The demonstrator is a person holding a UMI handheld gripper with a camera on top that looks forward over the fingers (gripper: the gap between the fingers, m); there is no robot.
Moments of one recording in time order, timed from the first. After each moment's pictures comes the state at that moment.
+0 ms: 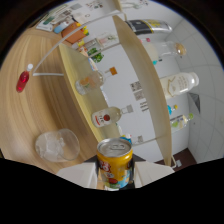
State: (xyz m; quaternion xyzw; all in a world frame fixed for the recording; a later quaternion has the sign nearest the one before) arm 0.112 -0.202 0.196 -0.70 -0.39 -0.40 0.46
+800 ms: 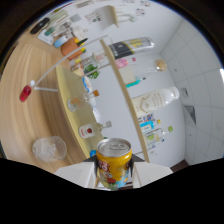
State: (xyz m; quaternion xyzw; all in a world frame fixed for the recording) arm 0.096 -0.217 0.262 -0.64 -0.42 -0.38 0.52
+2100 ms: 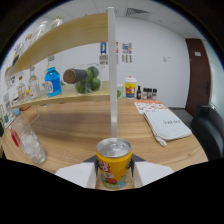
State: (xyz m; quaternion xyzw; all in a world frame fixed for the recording) arm 0.271 -0.208 0.046 -0.85 0.00 0.01 0.52
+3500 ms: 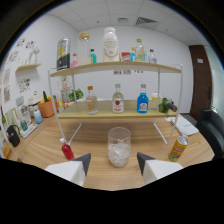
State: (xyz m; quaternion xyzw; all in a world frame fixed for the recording) arm 0.031 -0.312 0.139 -0.83 -0.01 0.03 0.55
